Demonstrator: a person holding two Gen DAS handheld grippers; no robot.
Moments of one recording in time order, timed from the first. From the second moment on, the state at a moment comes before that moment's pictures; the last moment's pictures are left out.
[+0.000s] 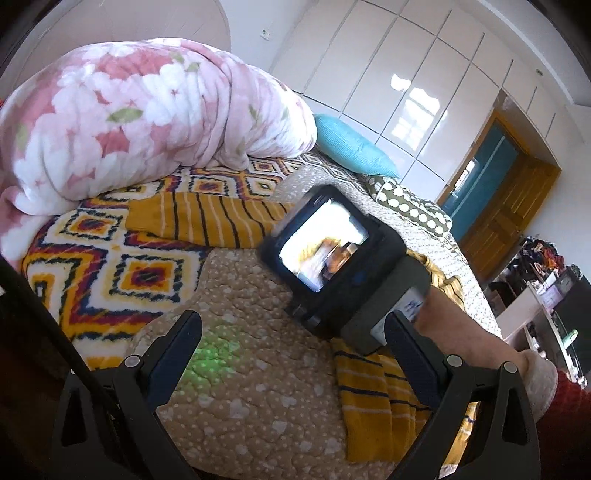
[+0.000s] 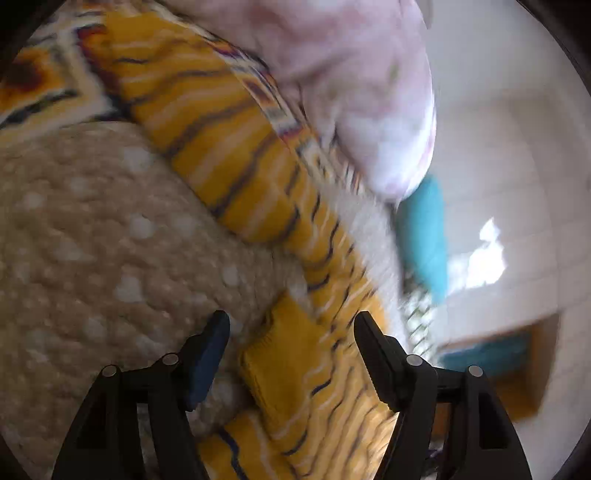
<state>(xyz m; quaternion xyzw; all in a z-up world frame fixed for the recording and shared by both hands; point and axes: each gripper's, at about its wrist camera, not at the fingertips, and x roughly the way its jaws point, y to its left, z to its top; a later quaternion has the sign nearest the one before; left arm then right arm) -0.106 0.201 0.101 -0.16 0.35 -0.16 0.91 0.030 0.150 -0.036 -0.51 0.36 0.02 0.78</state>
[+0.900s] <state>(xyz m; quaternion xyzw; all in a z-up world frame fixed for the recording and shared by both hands) -0.098 0.164 0.089 -0.13 0.38 -0.18 0.90 0.014 -0.360 0.012 0.05 0.52 -0.35 0.78</state>
